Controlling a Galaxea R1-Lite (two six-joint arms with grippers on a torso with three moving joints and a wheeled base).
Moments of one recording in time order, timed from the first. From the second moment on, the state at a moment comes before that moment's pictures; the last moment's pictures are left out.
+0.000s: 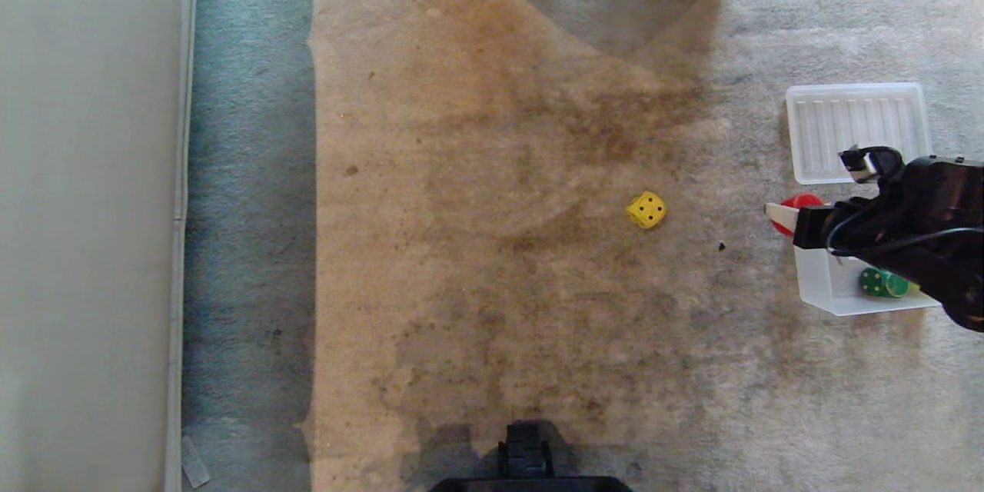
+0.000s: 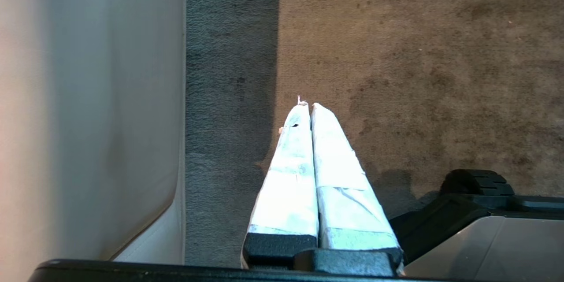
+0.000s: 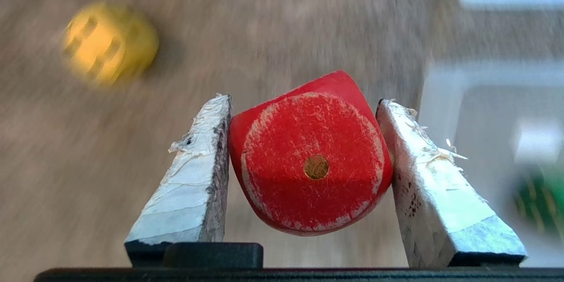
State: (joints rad) left arm 0.00 0.00 0.00 0.01 0.01 -0.01; right arm -0.18 1.87 -0.83 -0.84 0.19 -0.09
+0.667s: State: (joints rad) left arm 0.00 0.00 0.00 0.01 0.01 -0.01; right arm -0.18 0.77 -0.30 -0.10 0.24 -0.08
